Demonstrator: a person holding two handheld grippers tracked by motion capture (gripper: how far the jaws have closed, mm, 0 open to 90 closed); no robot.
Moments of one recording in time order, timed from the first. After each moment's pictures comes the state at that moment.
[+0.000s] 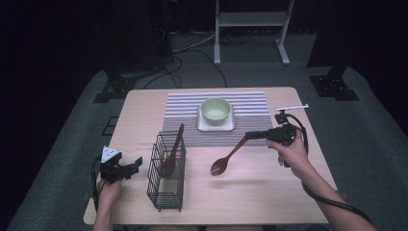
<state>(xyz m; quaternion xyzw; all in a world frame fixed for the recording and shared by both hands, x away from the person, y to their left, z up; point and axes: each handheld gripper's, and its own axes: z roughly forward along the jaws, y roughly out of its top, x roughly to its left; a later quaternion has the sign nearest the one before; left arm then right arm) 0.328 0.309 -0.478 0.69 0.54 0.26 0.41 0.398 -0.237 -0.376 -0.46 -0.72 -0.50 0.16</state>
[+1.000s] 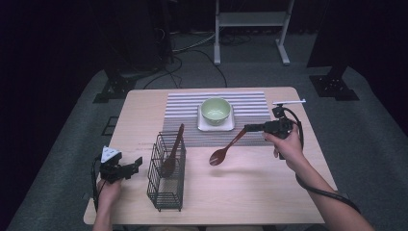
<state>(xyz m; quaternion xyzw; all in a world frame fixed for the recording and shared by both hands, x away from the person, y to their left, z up) 0.328 0.310 -0.478 0.69 0.54 0.26 0.41 0.423 -0.234 -0.379 -0.48 -0.70 -0.50 0.14</state>
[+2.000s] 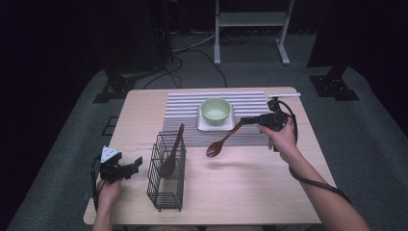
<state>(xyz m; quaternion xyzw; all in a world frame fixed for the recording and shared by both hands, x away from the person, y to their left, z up) 0.328 0.310 -0.478 0.68 0.54 0.26 0.42 0.444 -0.222 -0.372 -0.50 -0.70 -0.50 0.13</state>
